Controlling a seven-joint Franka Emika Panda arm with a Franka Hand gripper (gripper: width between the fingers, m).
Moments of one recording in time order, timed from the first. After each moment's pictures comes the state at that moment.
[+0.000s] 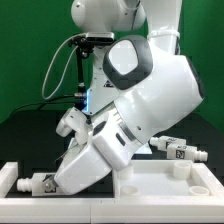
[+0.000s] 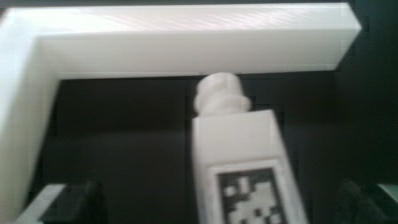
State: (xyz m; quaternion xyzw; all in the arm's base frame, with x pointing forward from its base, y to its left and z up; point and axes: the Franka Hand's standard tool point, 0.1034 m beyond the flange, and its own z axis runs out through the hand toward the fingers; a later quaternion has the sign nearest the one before) arm 0.584 -0.125 0.028 0.66 0.61 -0.34 0.28
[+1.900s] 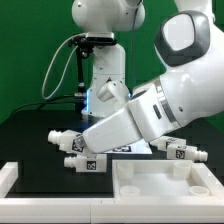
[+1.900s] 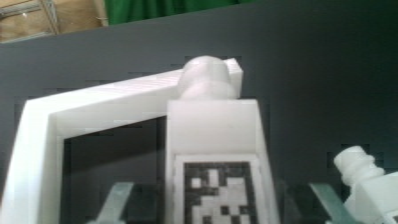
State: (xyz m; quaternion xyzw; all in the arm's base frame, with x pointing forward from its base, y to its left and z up) arm 0.578 -0.072 0.089 0.70 0.50 -0.41 0.31
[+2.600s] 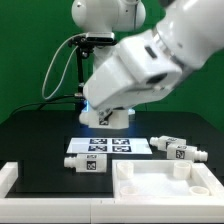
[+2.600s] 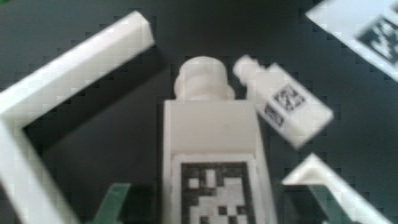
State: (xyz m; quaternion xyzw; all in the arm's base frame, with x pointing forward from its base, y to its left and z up) arm 0.590 -0.022 0.147 0.86 0.37 -0.31 0.17
